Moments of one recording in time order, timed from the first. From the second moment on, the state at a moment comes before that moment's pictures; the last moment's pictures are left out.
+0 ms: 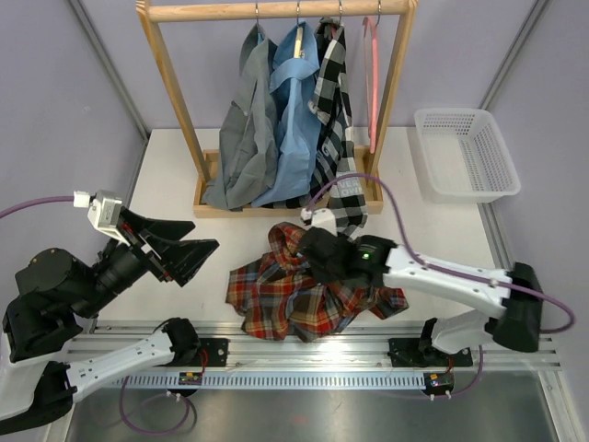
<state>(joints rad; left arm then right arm) -0.99 0.52 1.33 -0.79 -0.20 -0.49 1.15 1.43 1.14 -0.73 0.32 0.67</state>
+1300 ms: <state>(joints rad) -0.99 0.55 1.37 -0.82 -0.20 -0.49 1.15 1.07 1.49 -1.28 0.85 0.78</state>
